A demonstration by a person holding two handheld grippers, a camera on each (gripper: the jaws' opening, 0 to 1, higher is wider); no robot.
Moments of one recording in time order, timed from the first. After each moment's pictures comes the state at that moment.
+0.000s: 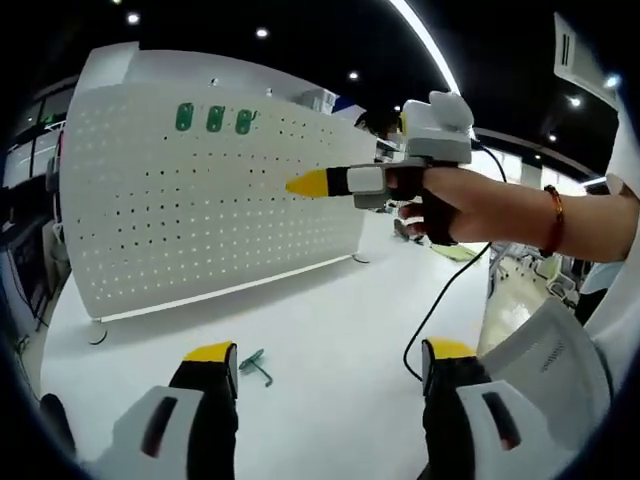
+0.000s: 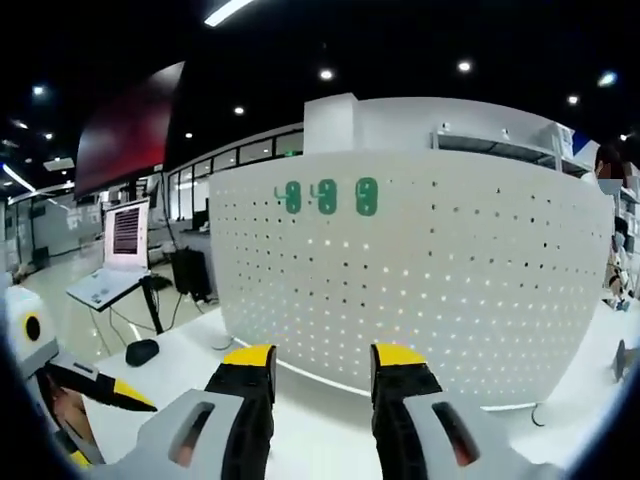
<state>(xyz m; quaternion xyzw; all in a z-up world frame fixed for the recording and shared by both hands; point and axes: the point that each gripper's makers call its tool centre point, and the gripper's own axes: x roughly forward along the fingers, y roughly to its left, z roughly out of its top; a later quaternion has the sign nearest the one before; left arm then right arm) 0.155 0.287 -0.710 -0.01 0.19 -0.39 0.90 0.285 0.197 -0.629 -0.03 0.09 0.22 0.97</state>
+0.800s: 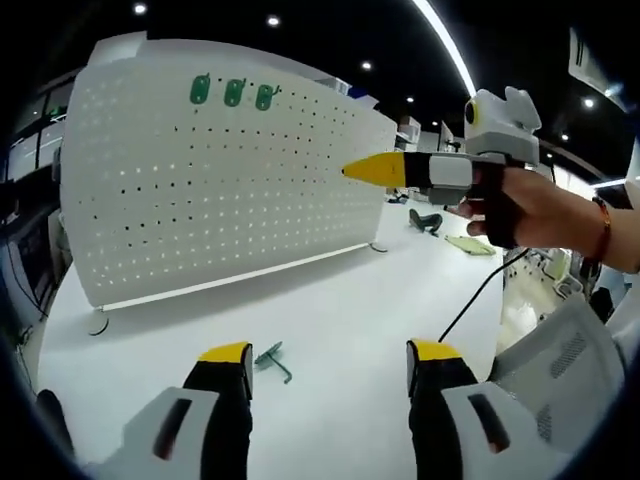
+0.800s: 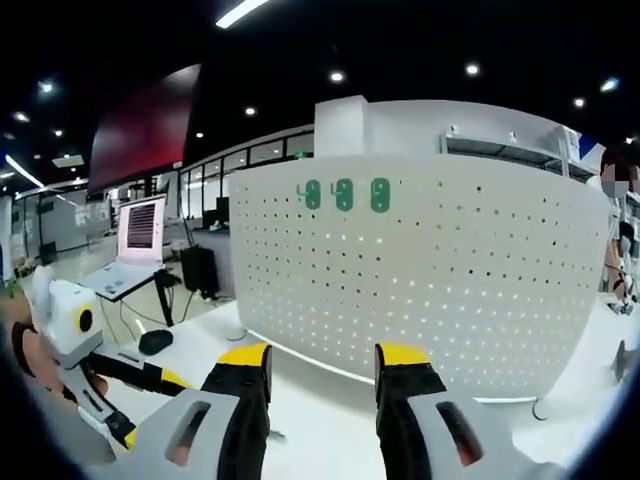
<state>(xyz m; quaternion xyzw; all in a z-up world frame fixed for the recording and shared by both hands) 0.181 0.293 -0.736 0.00 0.21 -0.38 0.90 0.251 0.201 -0.633 -0.05 0.08 0.24 0.97</state>
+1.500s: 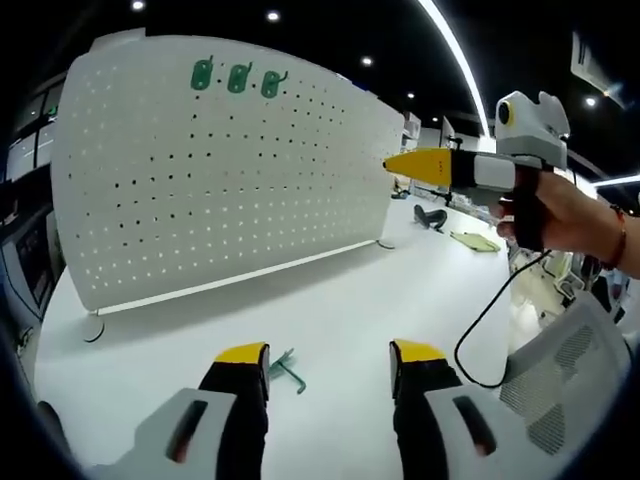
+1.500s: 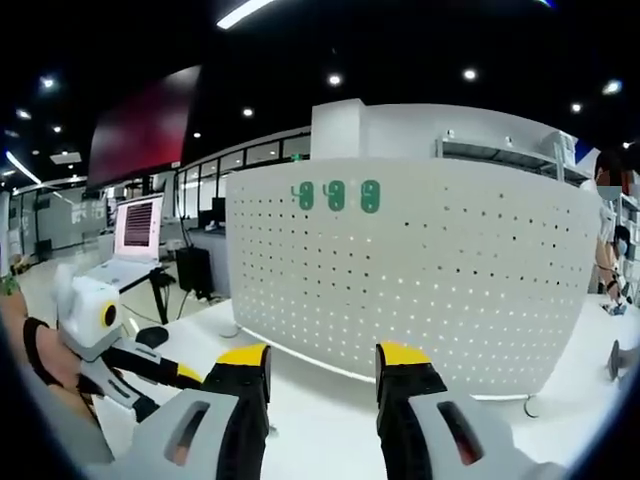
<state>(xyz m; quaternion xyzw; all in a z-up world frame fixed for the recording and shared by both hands) 0.206 0.291 -0.747 0.00 0.22 -0.37 0.90 0.245 0.184 -0.635 -0.04 0.08 0.23 0.97</state>
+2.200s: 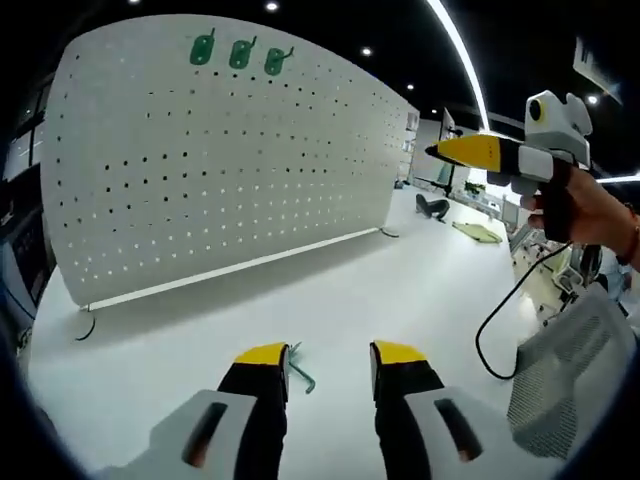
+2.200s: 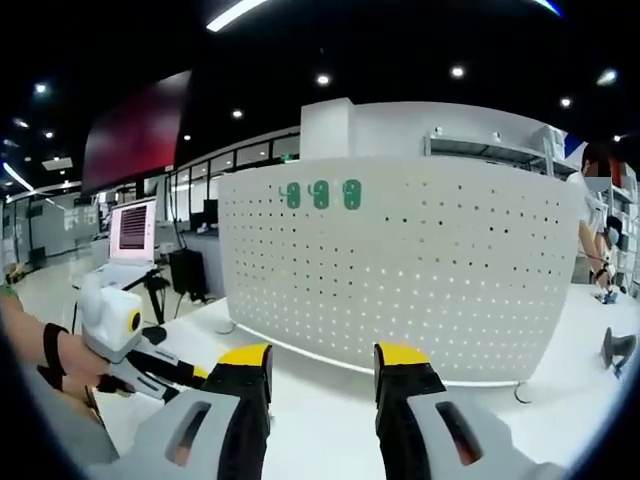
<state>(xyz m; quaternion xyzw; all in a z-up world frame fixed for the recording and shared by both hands) 0.220 0.289 -0.772 0.01 0.24 -0.38 0.89 0.229 0.166 -0.639 -0.03 0.09 0.21 0.97</state>
